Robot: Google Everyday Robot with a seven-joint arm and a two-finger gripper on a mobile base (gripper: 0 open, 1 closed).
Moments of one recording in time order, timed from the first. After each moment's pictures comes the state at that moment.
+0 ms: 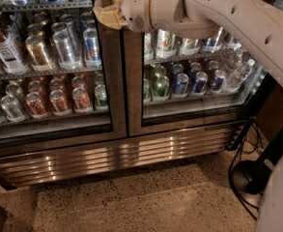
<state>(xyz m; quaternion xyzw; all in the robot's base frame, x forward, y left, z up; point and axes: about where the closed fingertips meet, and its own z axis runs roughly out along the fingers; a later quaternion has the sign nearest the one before) 0.666 0.101 1.011 -0.53 0.55 0.30 0.58</state>
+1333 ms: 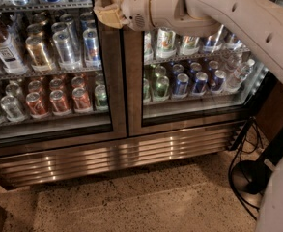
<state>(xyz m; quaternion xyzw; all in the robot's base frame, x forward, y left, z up) 0.669 0.096 1.014 -0.53 0.55 0.29 0.57</state>
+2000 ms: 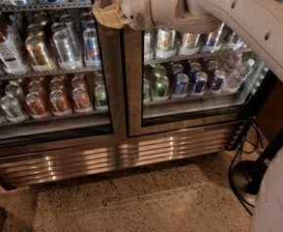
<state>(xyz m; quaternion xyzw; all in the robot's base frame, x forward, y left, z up) 0.664 0.099 1.011 -0.54 0.55 0.30 0.56</state>
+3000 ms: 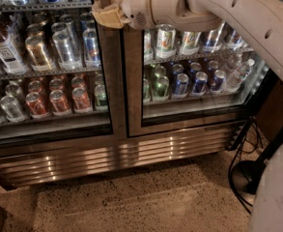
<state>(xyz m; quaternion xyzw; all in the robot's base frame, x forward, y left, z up) 0.661 0.099 1.013 -0.55 0.55 0.30 0.55</state>
